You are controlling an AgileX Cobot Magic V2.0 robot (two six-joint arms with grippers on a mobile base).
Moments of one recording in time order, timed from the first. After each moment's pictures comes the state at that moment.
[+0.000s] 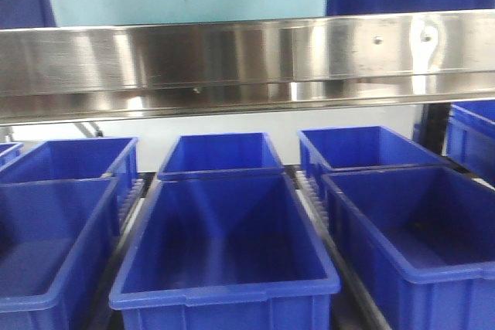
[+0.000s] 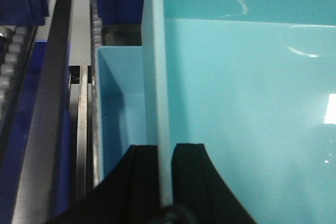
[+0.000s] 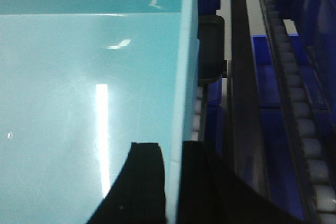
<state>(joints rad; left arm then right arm) -0.30 1.40 -1.64 0.20 0.80 -0.37 0.31 1.48 -1.75 -0.05 0.84 0.25</state>
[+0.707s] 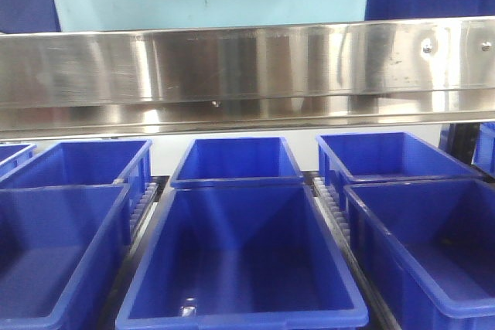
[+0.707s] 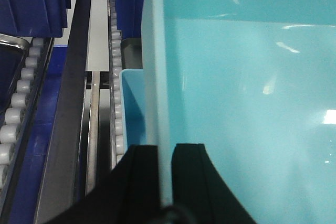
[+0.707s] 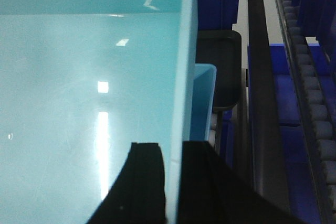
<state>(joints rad) -0.30 1.40 -1.64 0.20 0.80 -0.37 0.31 1.48 -1.75 -0.05 0.84 0.25</state>
